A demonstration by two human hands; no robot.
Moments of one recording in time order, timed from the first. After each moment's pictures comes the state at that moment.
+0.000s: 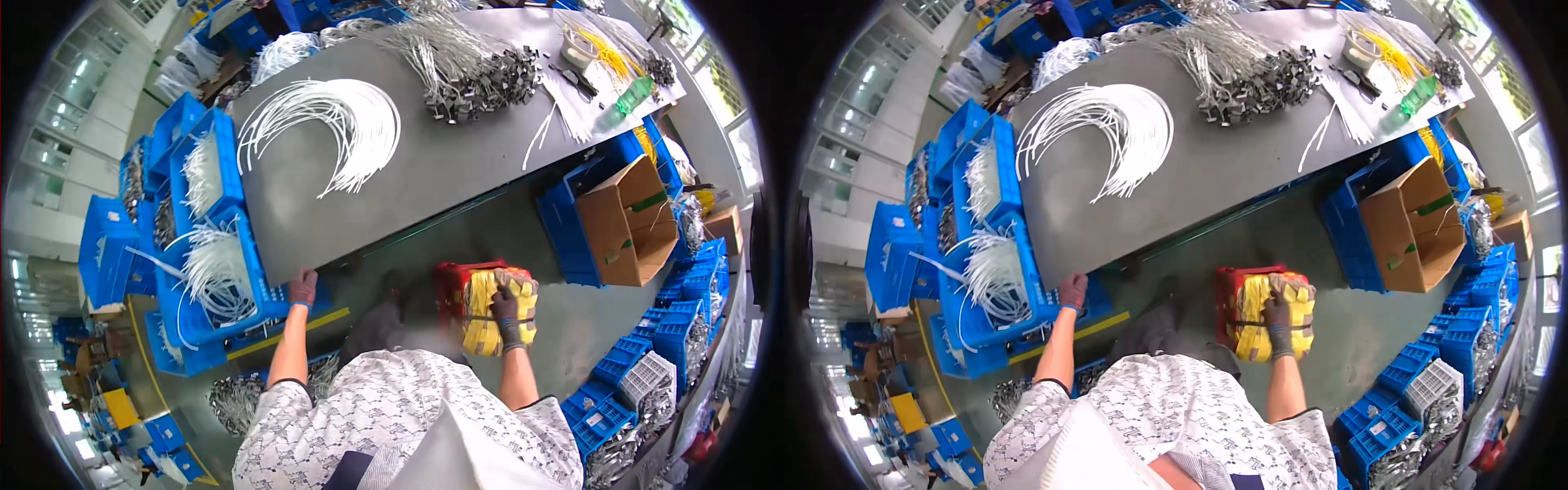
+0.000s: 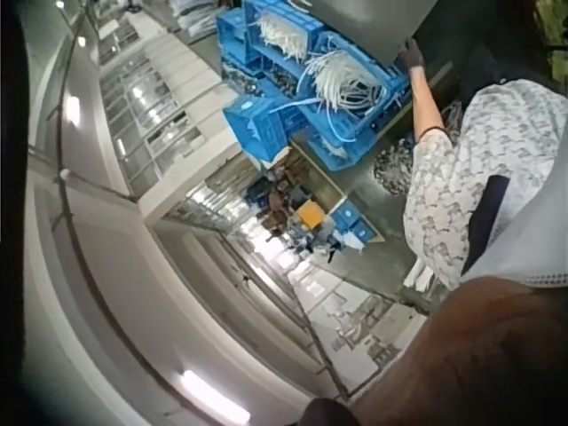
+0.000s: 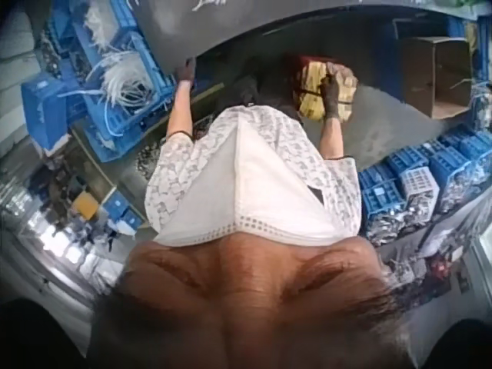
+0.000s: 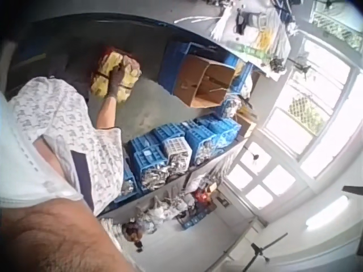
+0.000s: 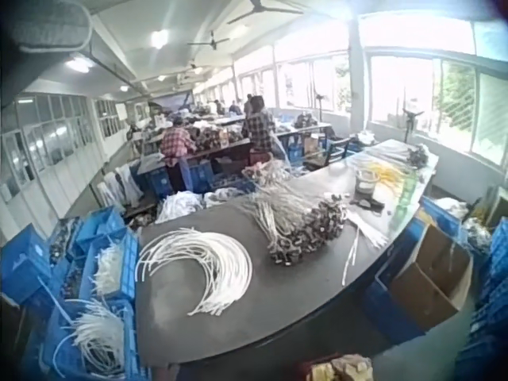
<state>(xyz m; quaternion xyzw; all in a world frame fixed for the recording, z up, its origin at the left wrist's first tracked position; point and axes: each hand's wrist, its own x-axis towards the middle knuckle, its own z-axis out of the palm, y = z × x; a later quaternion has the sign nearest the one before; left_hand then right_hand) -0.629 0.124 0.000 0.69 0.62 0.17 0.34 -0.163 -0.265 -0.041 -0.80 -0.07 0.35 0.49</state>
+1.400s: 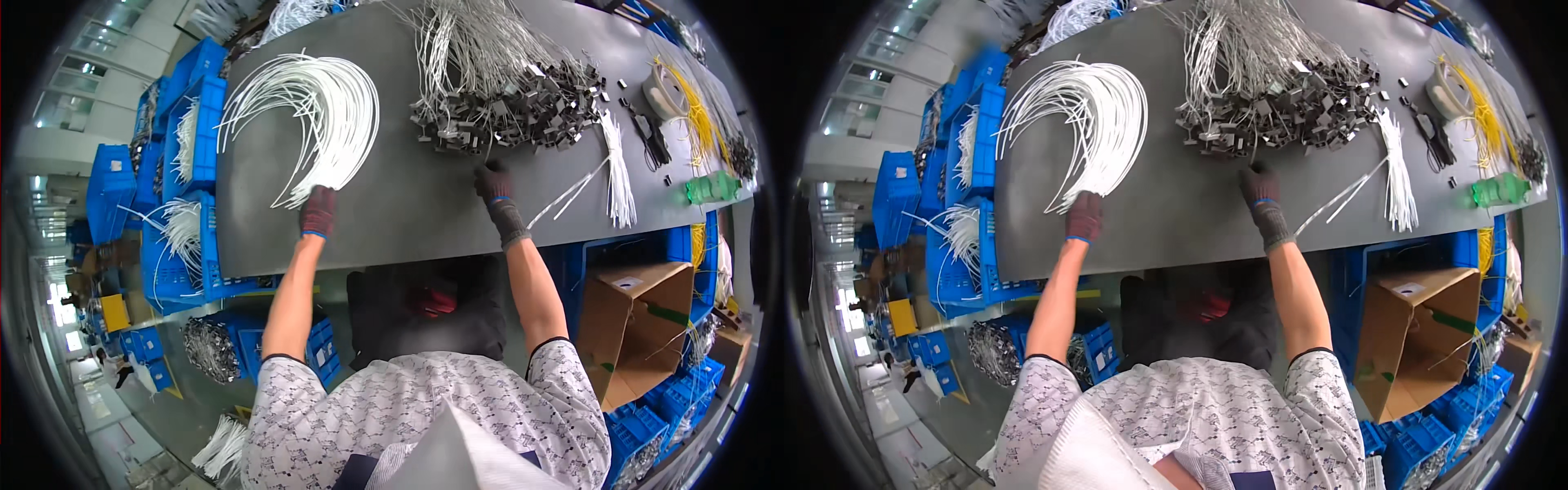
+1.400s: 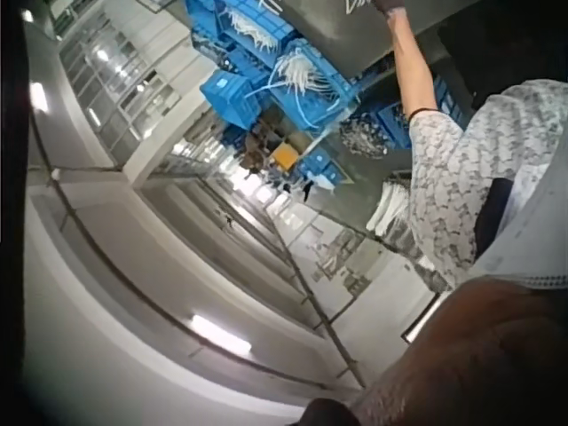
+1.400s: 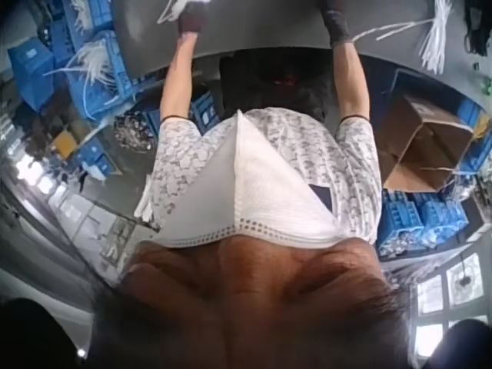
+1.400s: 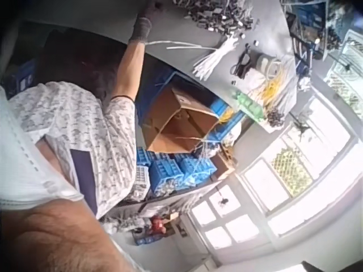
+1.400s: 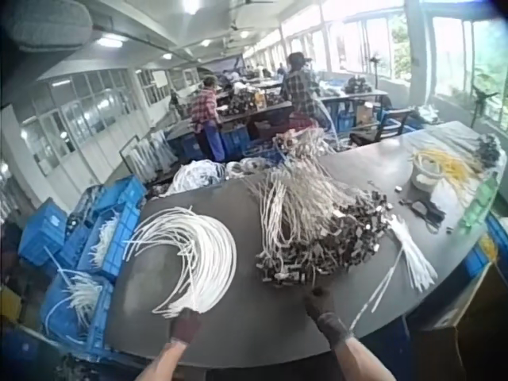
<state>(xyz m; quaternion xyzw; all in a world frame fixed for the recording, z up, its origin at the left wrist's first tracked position) -0.257 0.250 0.022 0.84 0.53 0.14 -0.01 0.176 0.190 -0.037 -0.76 -0.32 0.36 0.43</state>
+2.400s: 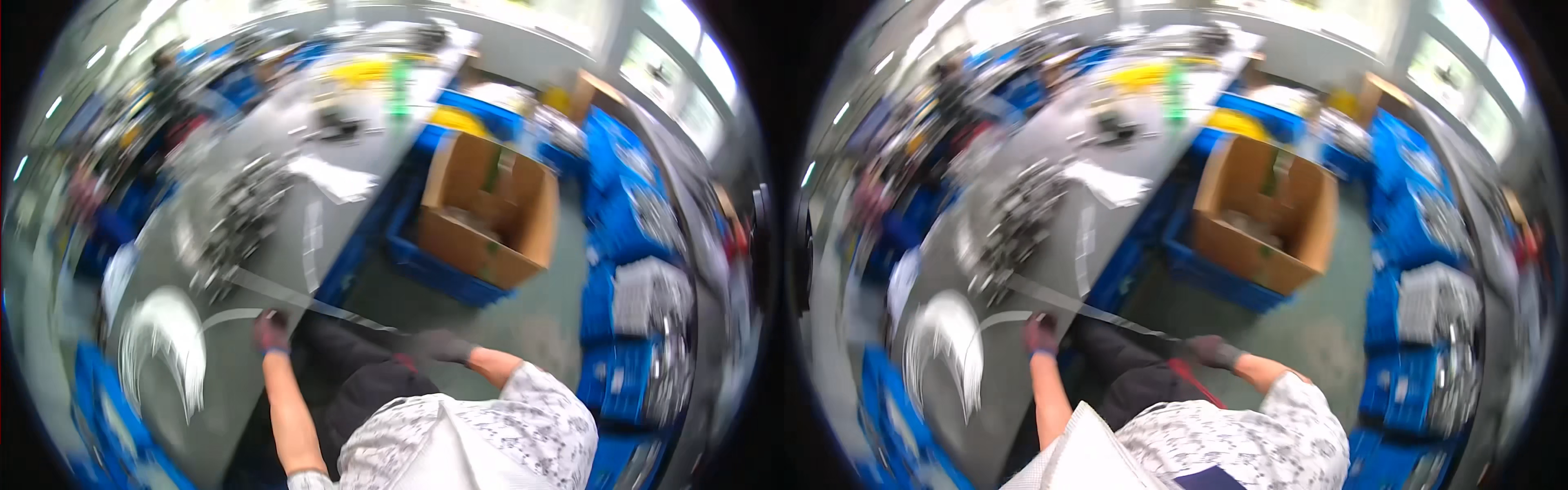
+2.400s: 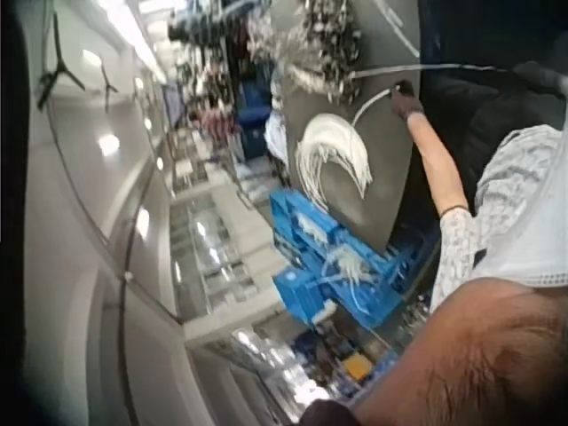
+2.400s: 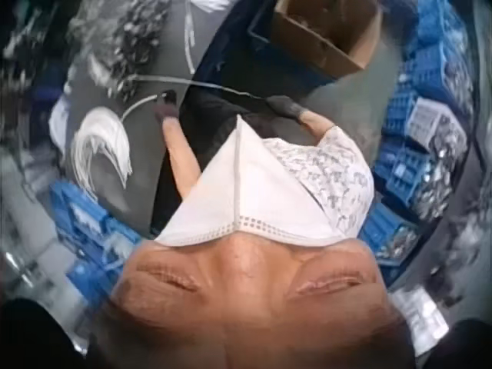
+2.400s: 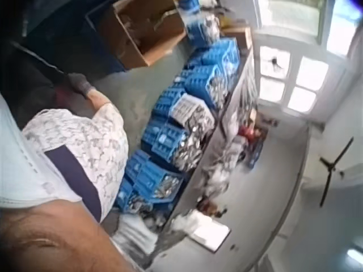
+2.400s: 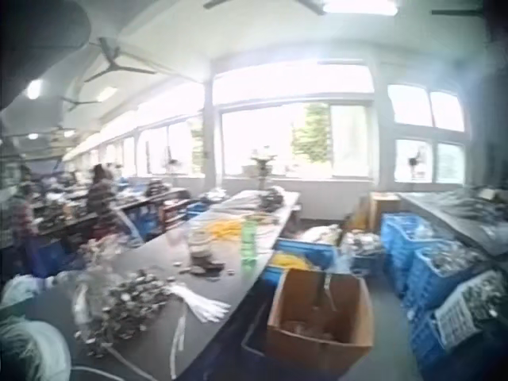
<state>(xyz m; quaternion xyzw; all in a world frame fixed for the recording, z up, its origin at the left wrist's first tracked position) 0.002 0.109 -0.018 0.37 0.36 0.34 0.79 0.140 -0.349 -0.100 -0.84 -0.44 0.29 0.16</state>
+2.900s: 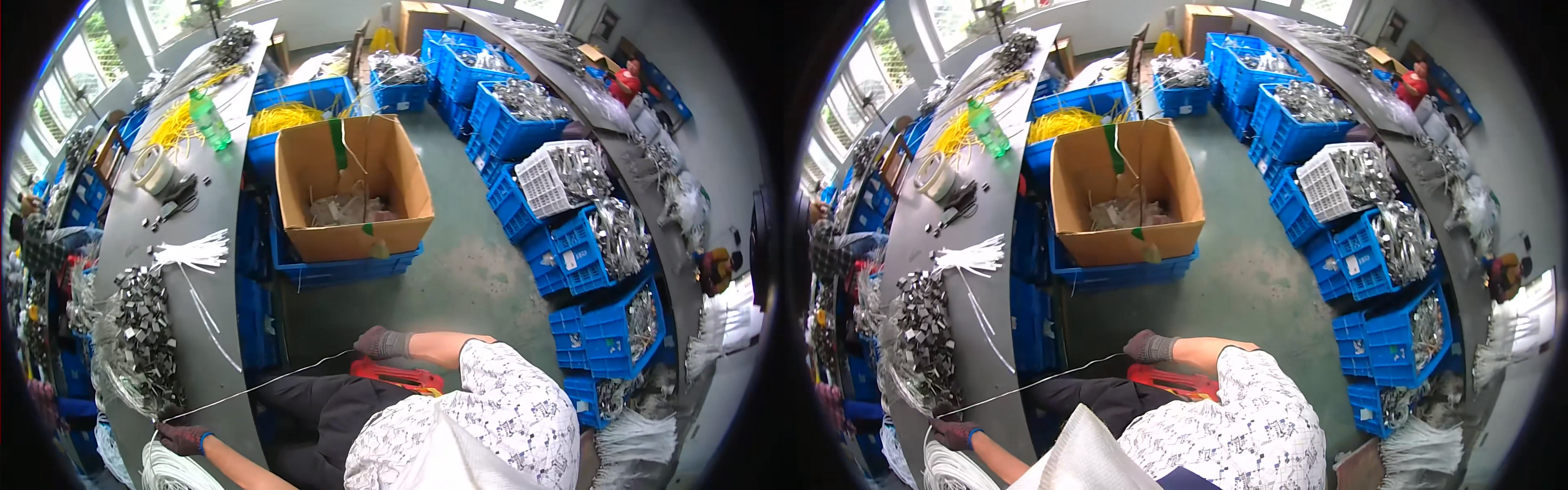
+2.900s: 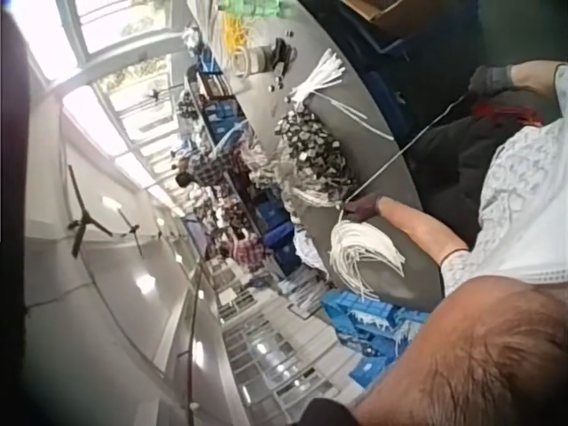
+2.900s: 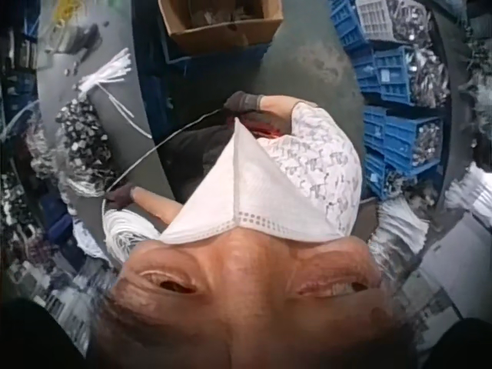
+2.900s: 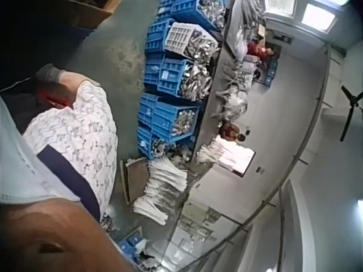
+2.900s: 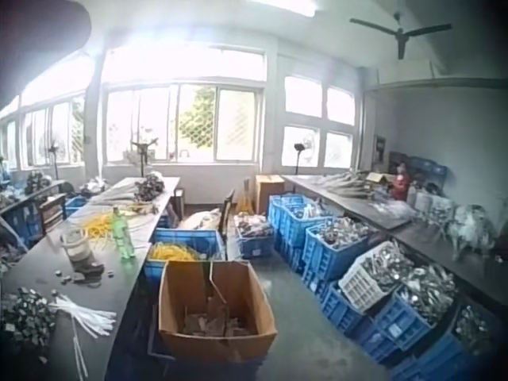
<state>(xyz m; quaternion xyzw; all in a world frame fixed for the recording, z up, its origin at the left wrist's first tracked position) 0.042 0.168 0.110 0.61 0.50 0.53 0.31 0.144 -0.336 -0.104 -0.87 -0.38 0.32 0.06</state>
